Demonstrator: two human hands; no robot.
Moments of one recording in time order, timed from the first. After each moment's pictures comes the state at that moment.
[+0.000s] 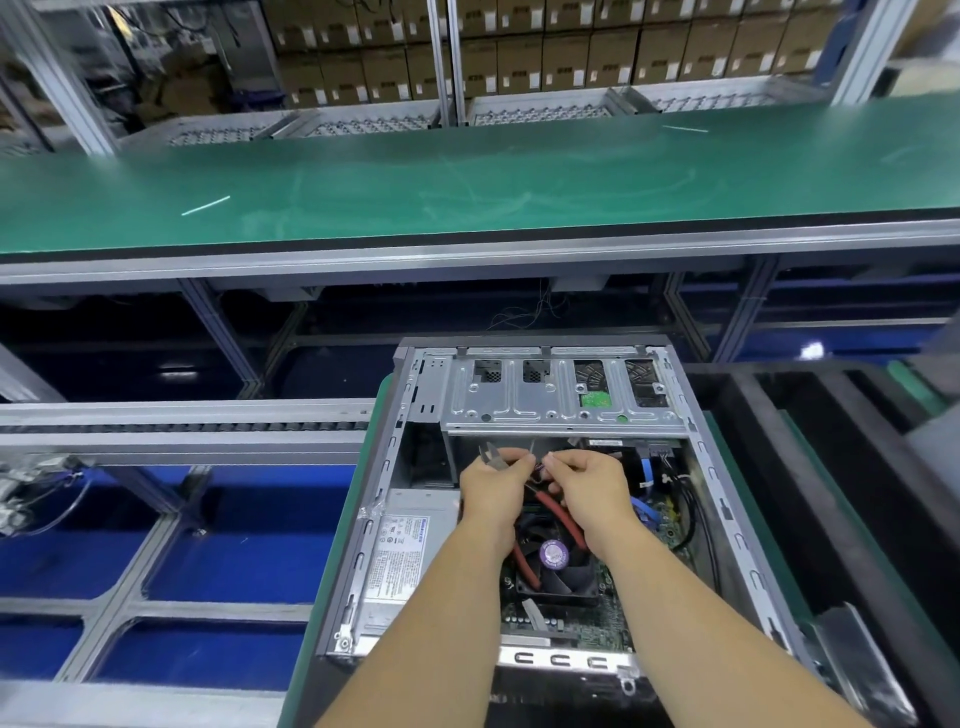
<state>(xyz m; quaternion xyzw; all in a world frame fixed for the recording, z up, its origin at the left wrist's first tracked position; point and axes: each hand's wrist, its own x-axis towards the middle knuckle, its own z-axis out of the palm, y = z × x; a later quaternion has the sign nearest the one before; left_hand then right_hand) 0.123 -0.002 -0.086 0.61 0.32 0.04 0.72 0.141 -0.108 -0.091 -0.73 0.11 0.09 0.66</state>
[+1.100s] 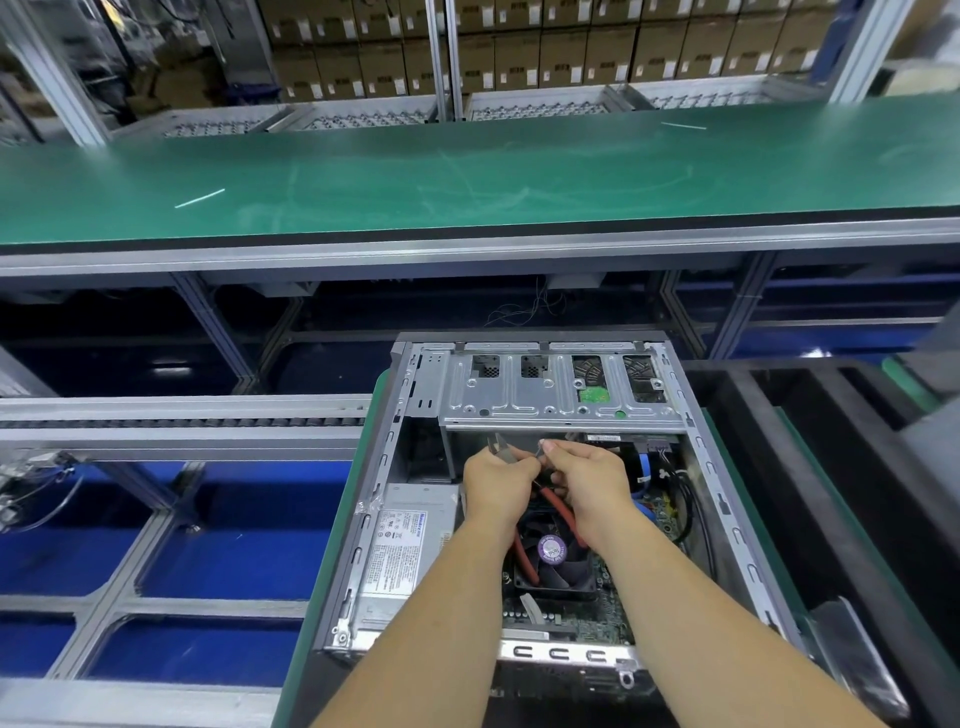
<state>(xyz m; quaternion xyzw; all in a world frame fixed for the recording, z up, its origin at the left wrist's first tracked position) 0.124 -0.004 -0.088 0.69 0.29 0.04 0.66 0.151 -0.106 -0.102 -0.61 0.17 0.12 0.76</state>
